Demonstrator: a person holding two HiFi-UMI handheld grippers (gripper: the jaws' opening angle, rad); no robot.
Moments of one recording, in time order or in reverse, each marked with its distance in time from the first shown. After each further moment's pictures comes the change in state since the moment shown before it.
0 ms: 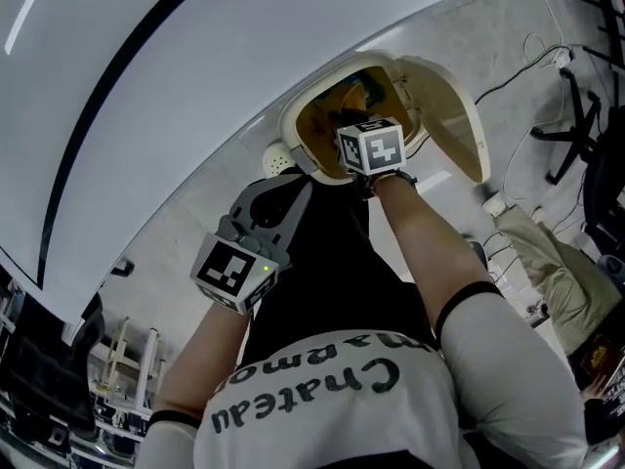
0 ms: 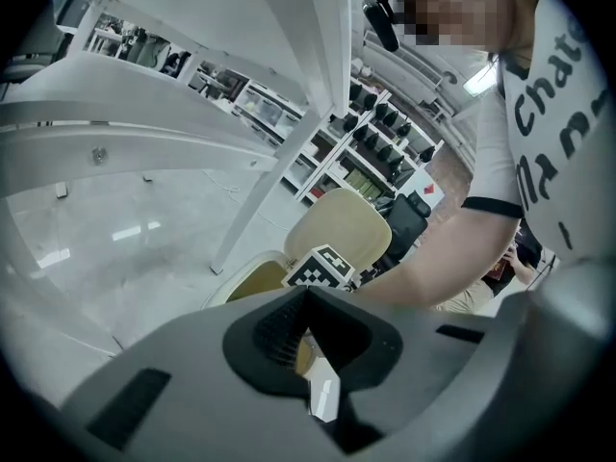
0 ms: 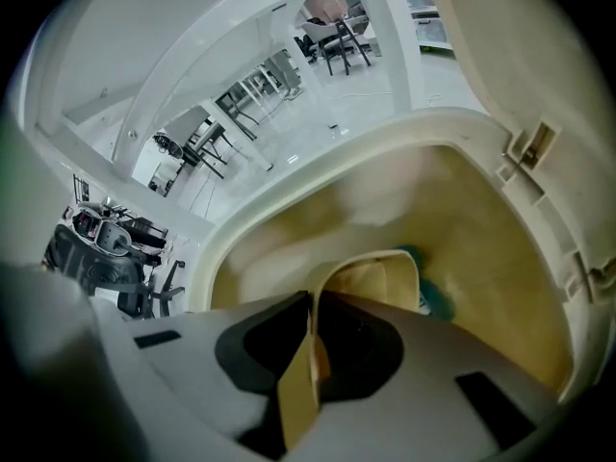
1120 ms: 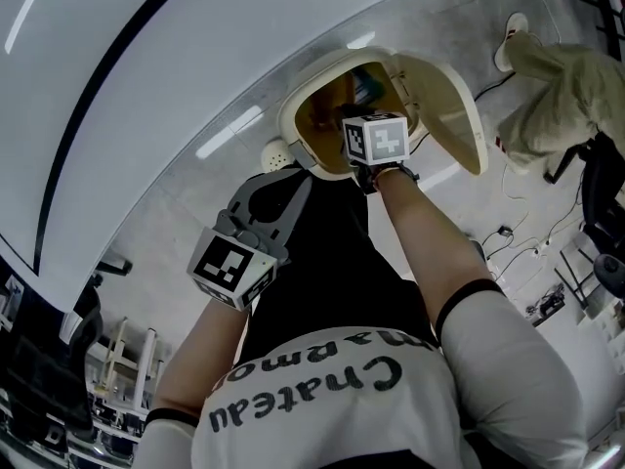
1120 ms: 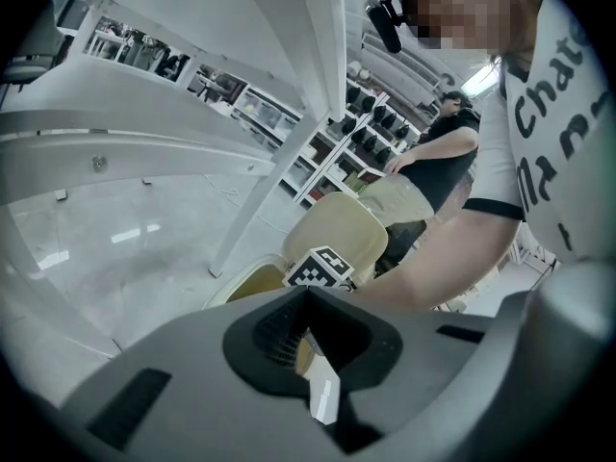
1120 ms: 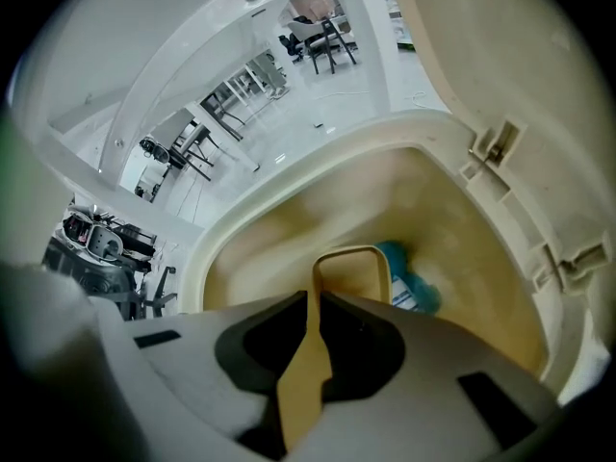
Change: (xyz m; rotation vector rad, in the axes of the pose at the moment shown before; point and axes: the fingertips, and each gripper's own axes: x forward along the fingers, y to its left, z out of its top) left arm -0.004 -0.004 0.005 -0.004 -0.022 -0.006; right arm -0.008 -0.022 -0.008 0.057 0.031 -0.092
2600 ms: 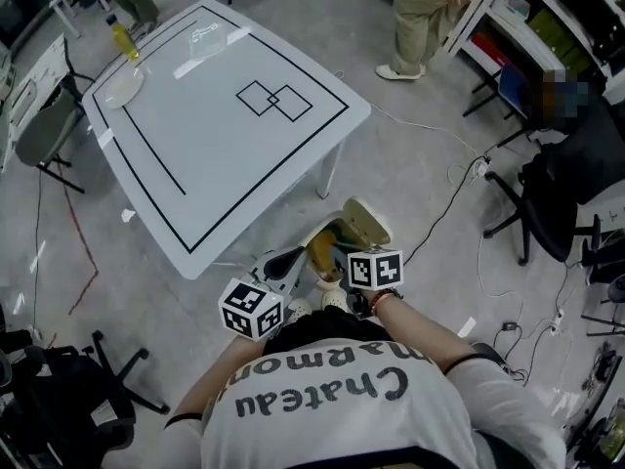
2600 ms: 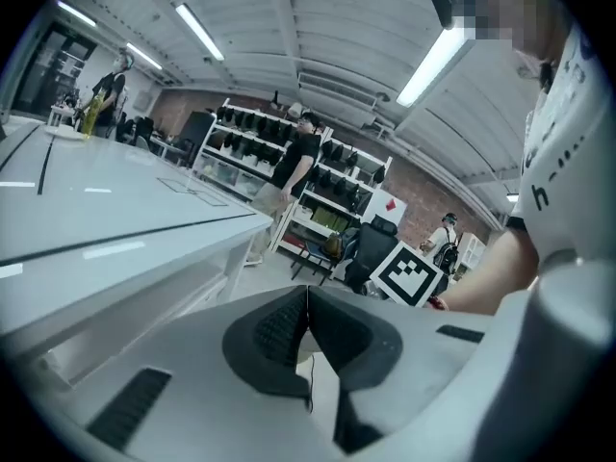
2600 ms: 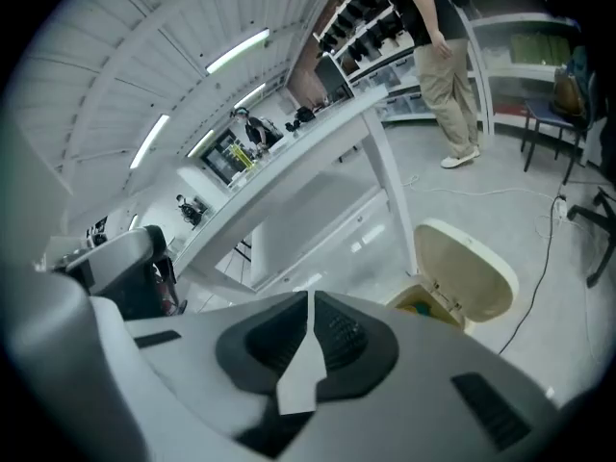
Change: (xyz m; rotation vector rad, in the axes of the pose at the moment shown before) left arm -0.127 -0.139 0.179 0.280 -0.192 -0.058; right arm -0.317 0.157 0.062 0.112 -0.435 0.141
